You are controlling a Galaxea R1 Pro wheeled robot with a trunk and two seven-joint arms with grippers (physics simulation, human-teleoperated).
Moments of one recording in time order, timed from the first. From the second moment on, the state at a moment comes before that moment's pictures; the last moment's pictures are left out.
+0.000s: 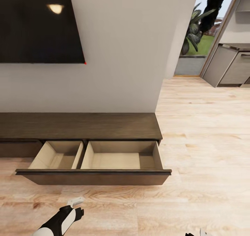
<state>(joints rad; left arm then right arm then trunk) -0.54 0.04 -0.05 -0.31 0.34 0.32 0.28 -0.32 -0.10 -0.04 -0.37 -0.50 0.08 -0.32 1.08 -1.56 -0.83</state>
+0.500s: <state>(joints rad) -0.54 0.04 -0.05 -0.31 0.35 0.35 0.19 -0.32 -0.11 -0.04 -0.37 -0.51 0.07 -0.31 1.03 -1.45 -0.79</state>
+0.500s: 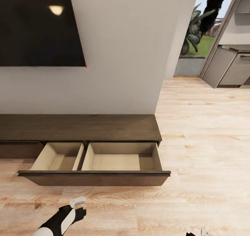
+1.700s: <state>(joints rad) -0.54 0.03 -0.05 -0.31 0.34 0.39 0.12 -0.32 -0.11 -0.03 -0.37 -0.50 0.03 -0.31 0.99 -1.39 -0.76</state>
